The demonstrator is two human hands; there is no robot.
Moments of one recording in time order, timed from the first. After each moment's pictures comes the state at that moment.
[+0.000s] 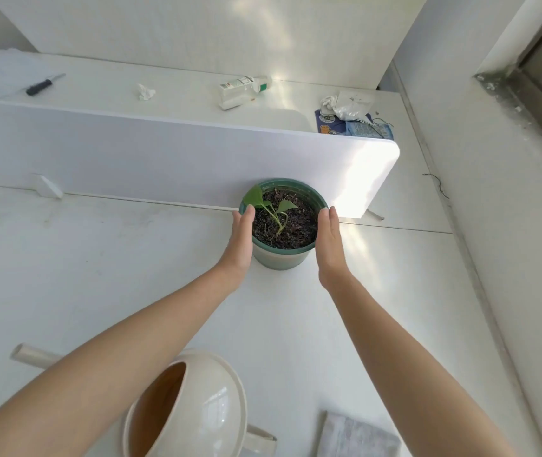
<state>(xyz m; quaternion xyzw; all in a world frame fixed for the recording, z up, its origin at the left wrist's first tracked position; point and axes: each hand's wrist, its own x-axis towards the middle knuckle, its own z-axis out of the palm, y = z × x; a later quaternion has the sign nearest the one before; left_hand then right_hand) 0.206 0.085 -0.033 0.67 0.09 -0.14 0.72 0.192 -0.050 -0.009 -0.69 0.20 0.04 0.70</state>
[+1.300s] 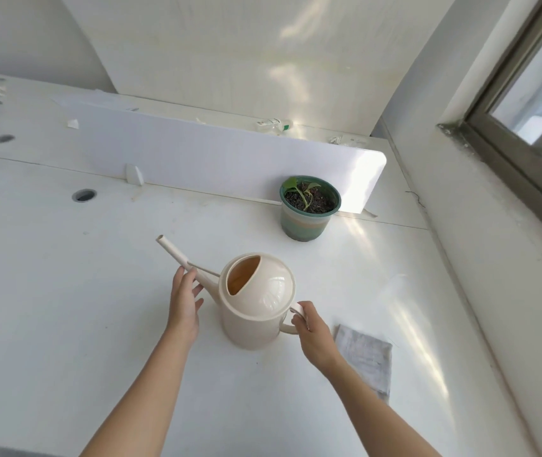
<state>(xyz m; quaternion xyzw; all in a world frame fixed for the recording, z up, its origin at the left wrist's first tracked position) -0.022 0.229 -0.048 0.55 0.26 0.03 0.80 -0.068 0.015 -0.045 -0.86 0.06 0.13 0.50</state>
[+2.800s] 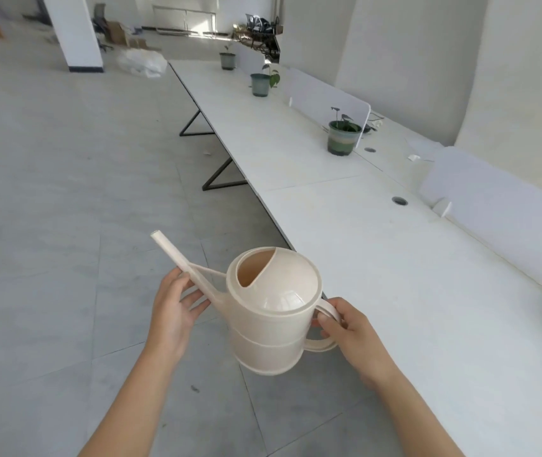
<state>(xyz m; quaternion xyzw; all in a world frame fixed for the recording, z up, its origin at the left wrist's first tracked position) -0.493 0.365 0.034 0.34 0.40 0.49 0.70 -0.300 0.216 0.048 -0.71 -0.41 0.35 0.45</state>
